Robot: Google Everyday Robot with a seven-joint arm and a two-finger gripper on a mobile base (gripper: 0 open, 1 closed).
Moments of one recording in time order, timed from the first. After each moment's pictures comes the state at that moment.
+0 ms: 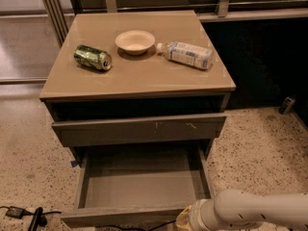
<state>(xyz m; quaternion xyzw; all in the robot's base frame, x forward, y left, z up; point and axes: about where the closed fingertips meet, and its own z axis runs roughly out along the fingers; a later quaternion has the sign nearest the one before) 0.354 -0.095 0.429 -0.56 0.78 0.18 0.20</state>
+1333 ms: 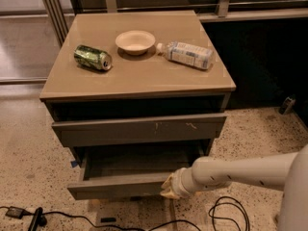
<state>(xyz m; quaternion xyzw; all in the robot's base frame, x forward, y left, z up) 0.473 -0.051 0.415 -0.61 0.73 0.16 0.24</state>
